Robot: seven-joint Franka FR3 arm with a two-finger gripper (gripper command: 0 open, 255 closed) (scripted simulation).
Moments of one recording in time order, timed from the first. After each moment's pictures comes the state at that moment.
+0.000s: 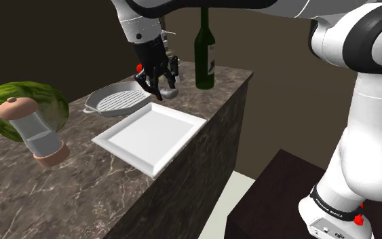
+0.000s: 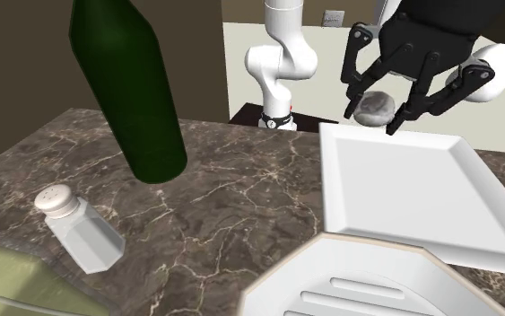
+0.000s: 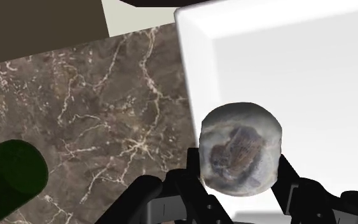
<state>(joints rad) 0.20 0.24 0.45 -1.26 -0.24 1.34 0.62</state>
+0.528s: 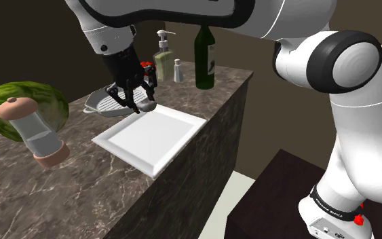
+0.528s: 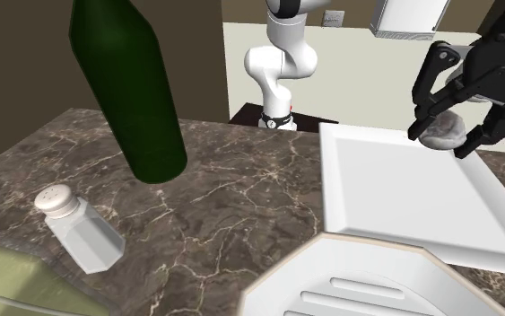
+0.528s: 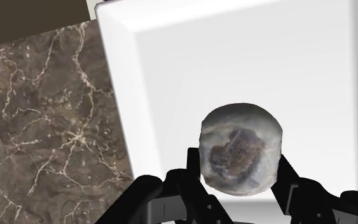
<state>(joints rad) 0.37 0.47 0.47 -0.95 -0.33 1.22 0.75</state>
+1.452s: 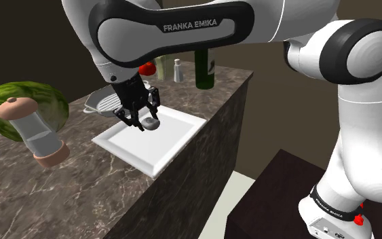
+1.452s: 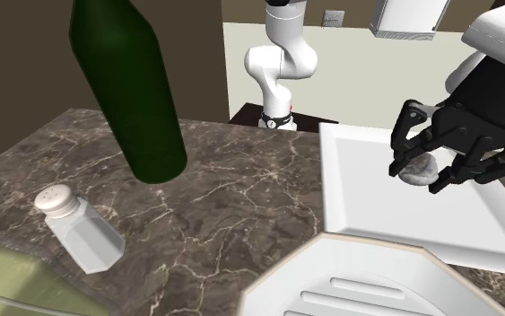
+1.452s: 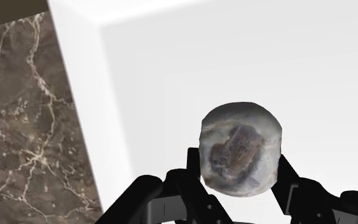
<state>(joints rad) 0.31 0.39 0.48 -1.25 -0.29 1.44 0.77</state>
